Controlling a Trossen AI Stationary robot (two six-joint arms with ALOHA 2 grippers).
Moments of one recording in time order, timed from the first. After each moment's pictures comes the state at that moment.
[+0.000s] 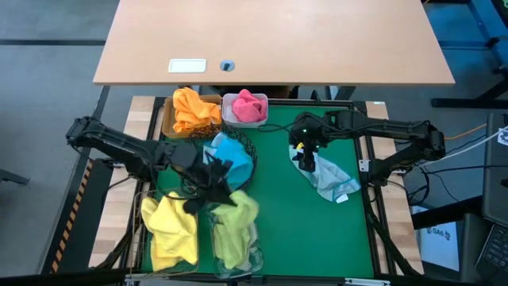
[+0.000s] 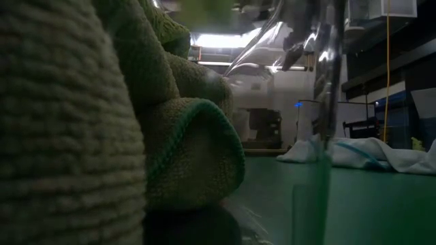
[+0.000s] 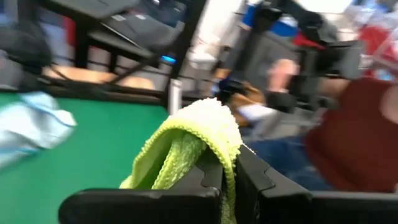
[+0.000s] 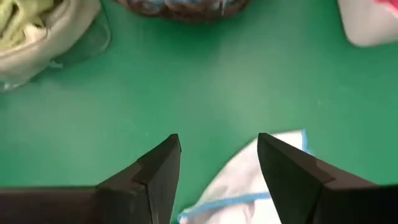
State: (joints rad) left arm -0.25 1.24 1.03 0.03 0.25 -0.36; right arm -0.16 1.41 1.31 -0.97 -0.14 -0.01
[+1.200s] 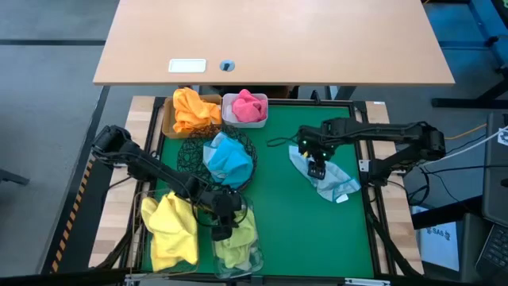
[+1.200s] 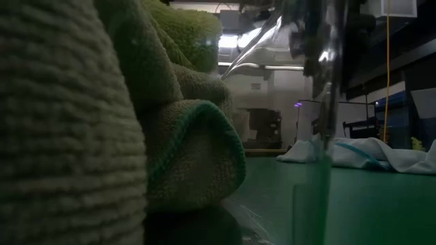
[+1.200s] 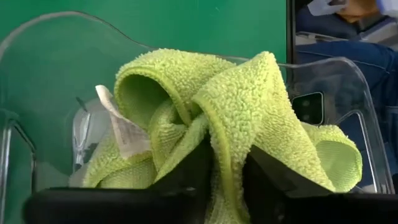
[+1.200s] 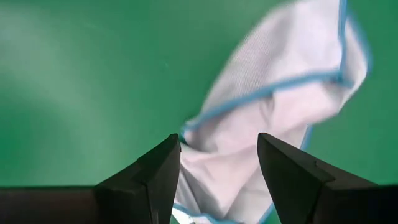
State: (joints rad) left arm -0.42 1.61 1.03 -0.25 0.04 -0.71; right arm -0.16 1.41 1.18 -1.18 -0.15 0.12
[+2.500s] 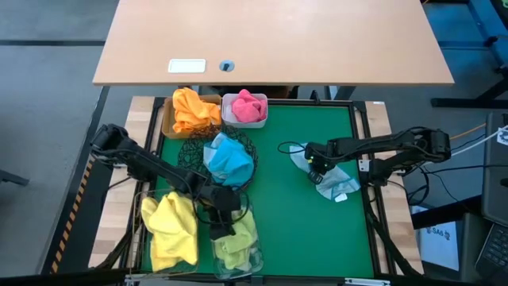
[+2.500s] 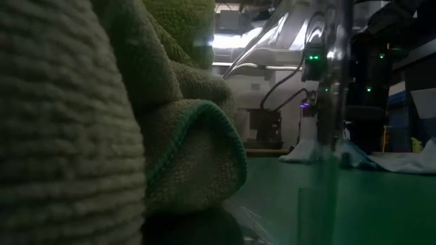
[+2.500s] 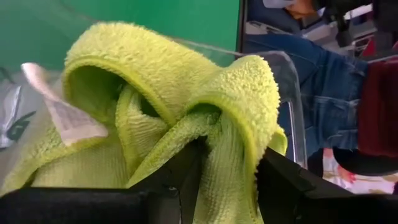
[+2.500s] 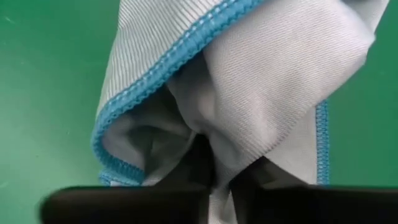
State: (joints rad) left arm -0.39 1.58 1.03 -0.21 0.27 -0.82; right arm -0.16 1.41 0.58 -0.63 0.01 0.44
